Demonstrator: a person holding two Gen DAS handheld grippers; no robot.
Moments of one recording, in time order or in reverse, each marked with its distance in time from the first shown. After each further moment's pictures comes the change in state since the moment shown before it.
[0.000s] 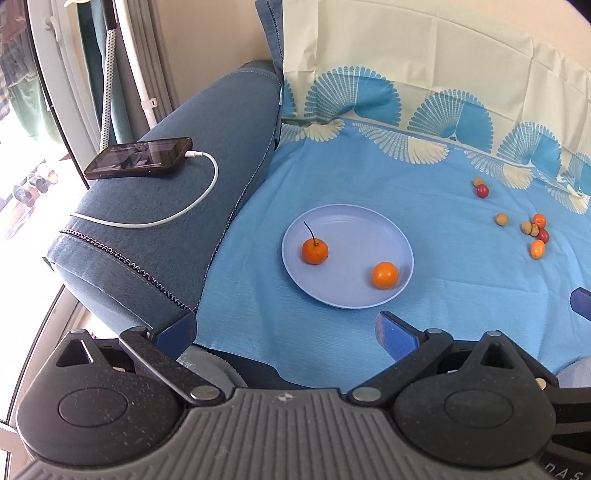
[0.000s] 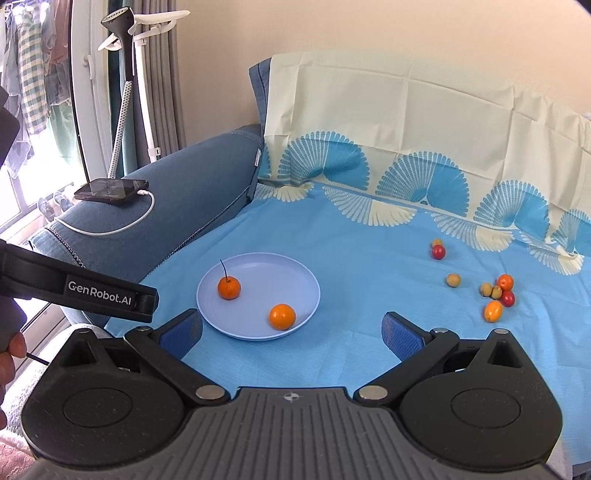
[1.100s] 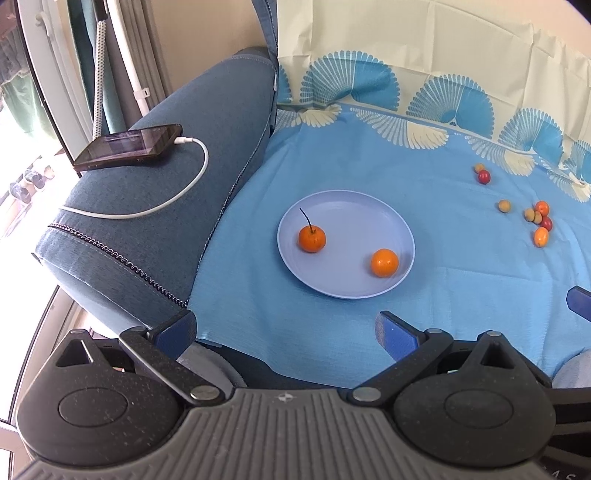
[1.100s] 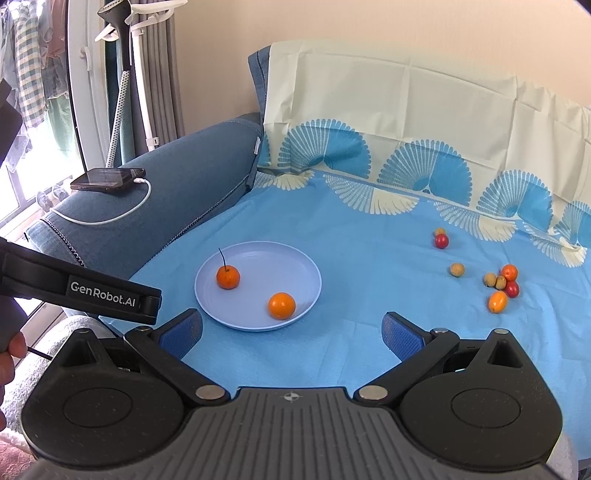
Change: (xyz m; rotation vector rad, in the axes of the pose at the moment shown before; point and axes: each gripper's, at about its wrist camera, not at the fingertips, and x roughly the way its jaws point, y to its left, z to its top) left arm 0.019 -0.002 0.001 0.023 0.046 -0.008; right arm 0.013 0.001 -0.003 0.010 0.041 -0.001
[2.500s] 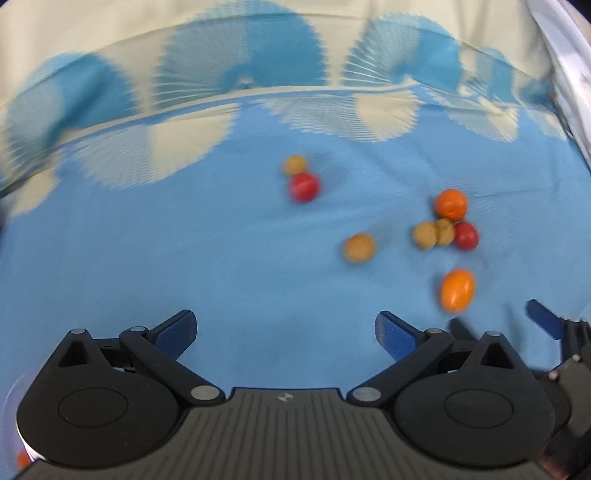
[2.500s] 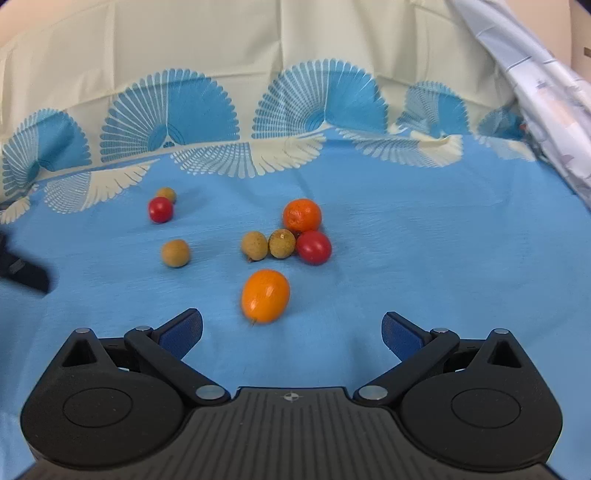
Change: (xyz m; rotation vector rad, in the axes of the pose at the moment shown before) left arm 0.225 -0.337 0.157 0.393 0.104 -0.323; right arm 0.198 -0.320 -0.048 0.366 0.042 -0.421
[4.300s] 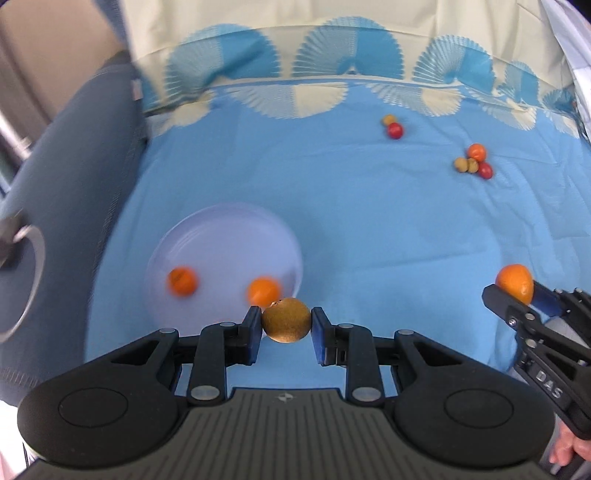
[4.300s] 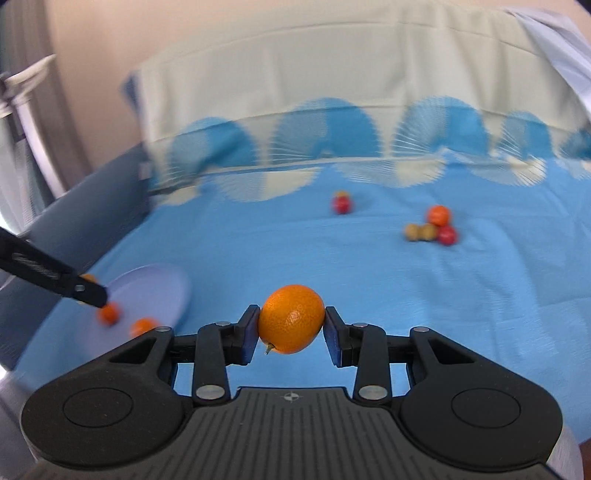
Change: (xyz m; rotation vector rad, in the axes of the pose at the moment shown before) left arm -0.214 0.091 -0.180 -0.145 0.029 0.172; right arm -0.199 0.076 -0.039 -0.090 -0.014 0.379
